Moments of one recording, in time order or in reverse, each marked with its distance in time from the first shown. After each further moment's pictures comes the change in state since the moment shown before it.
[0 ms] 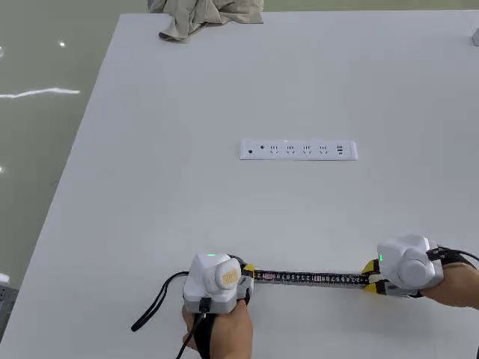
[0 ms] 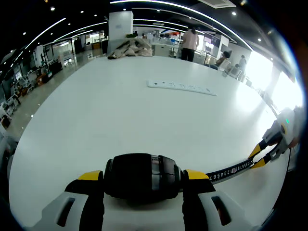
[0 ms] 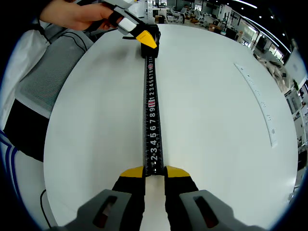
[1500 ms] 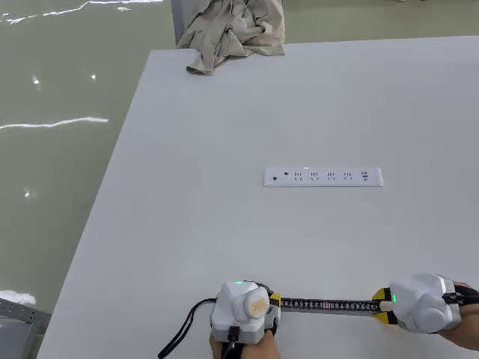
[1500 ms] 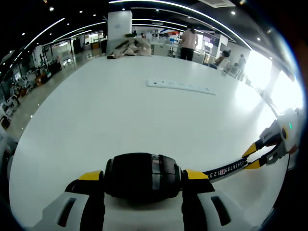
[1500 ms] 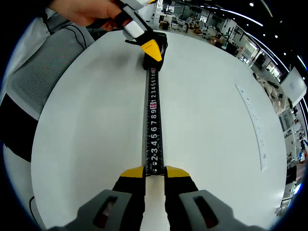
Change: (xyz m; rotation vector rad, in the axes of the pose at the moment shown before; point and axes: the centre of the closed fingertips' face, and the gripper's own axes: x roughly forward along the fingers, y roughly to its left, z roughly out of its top) left arm 0.000 0.000 0.000 0.006 0.008 -0.006; right arm 0.016 -0.006 0.039 -0.108 -0.053 -0.106
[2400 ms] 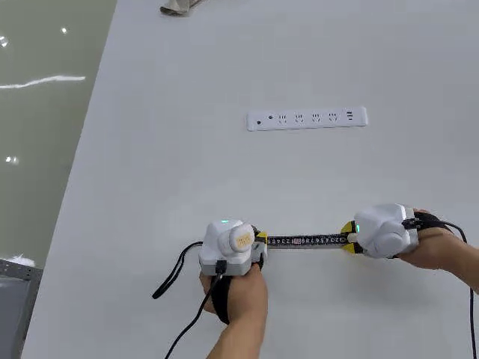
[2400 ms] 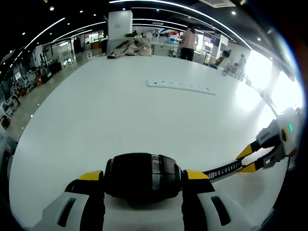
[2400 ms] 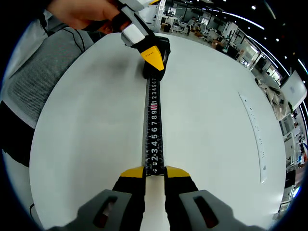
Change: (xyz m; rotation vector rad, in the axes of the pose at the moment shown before) left arm 0.000 0.000 0.000 -0.003 0.002 0.001; right arm 0.013 -0.001 0.027 -0.018 -0.020 -0.004
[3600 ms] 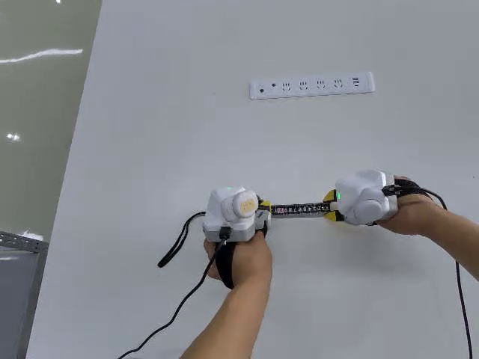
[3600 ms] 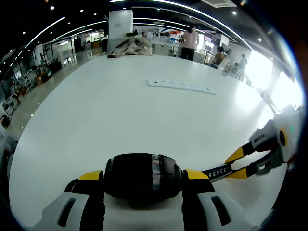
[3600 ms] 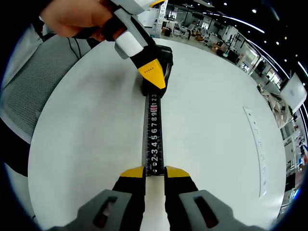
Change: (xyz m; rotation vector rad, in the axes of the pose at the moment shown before) left arm 0.000 0.000 -0.001 -0.005 0.007 0.000; right arm 0.023 -0.003 0.040 -0.008 -0.041 -0.004
